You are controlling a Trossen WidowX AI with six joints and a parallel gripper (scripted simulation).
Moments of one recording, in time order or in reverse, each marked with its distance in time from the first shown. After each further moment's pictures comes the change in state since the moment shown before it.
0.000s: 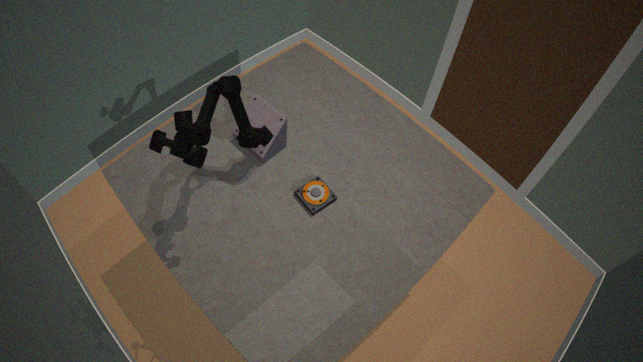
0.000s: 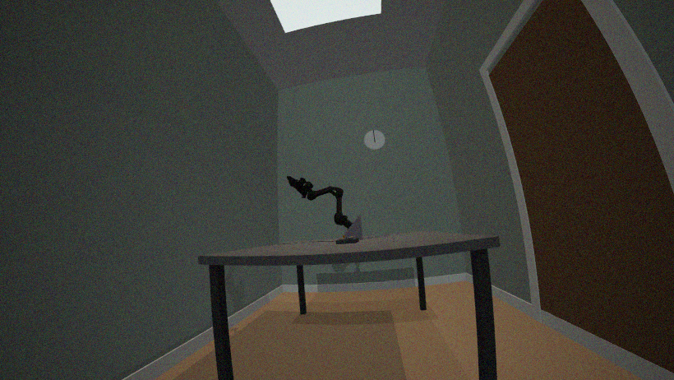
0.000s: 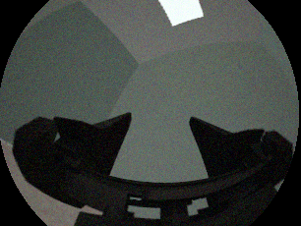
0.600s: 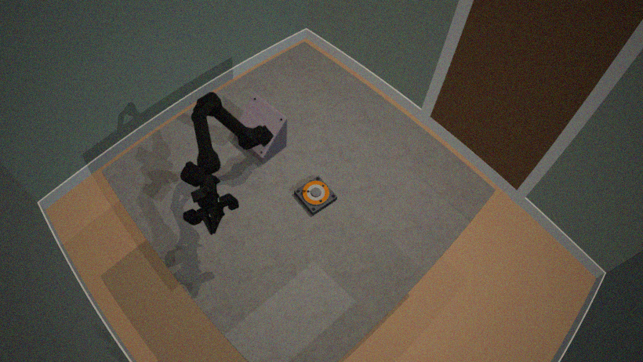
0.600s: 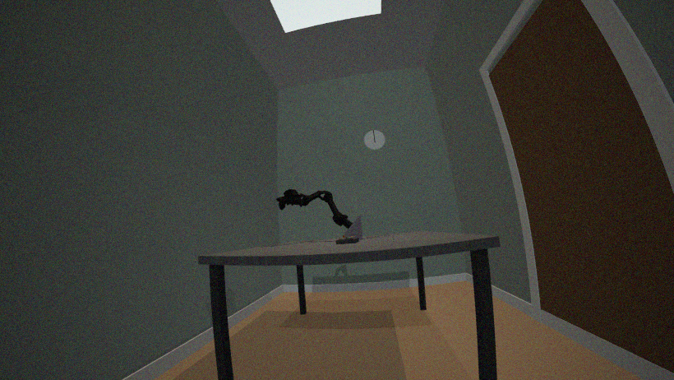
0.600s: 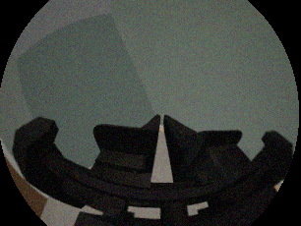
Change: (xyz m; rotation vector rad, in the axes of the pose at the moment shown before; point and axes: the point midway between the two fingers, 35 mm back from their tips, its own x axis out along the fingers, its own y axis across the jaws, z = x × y) arm -0.019 0.177 -0.180 0.834 0.711 0.138
